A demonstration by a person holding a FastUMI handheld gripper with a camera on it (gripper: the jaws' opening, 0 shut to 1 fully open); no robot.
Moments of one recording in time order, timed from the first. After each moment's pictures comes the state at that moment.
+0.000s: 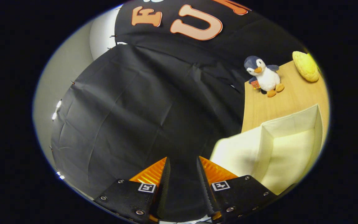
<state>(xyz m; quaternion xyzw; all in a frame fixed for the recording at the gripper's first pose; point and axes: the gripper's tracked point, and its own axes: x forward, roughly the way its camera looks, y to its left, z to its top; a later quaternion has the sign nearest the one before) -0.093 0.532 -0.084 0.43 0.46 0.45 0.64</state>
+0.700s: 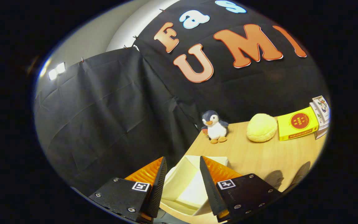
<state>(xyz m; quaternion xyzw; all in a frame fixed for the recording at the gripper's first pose) -0.028 0.324 -0.135 0.27 0.33 0.37 0.82</state>
